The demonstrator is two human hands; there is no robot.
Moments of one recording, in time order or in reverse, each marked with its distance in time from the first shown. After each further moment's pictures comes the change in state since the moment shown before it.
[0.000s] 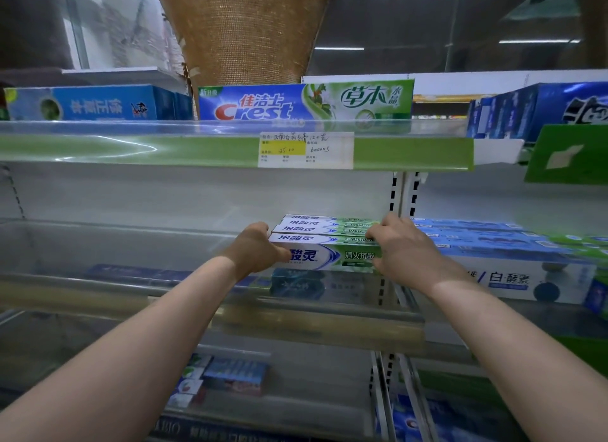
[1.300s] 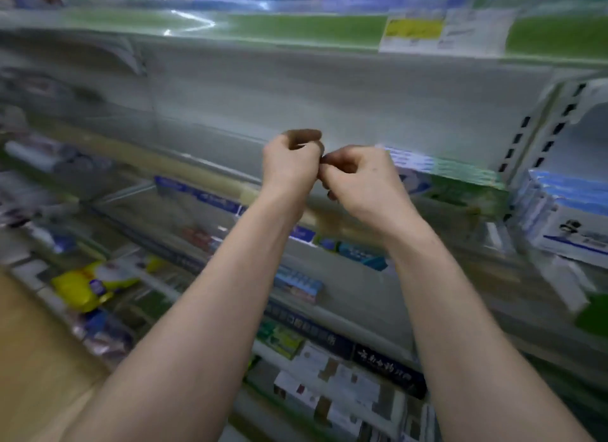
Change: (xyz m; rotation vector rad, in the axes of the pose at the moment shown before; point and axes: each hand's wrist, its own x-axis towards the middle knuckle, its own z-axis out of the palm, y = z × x) left_hand -0.089 0.001 -0.009 -0.713 0.683 -0.049; right_hand -0.027 -0.154 0.003 1.035 -0.019 -0.150
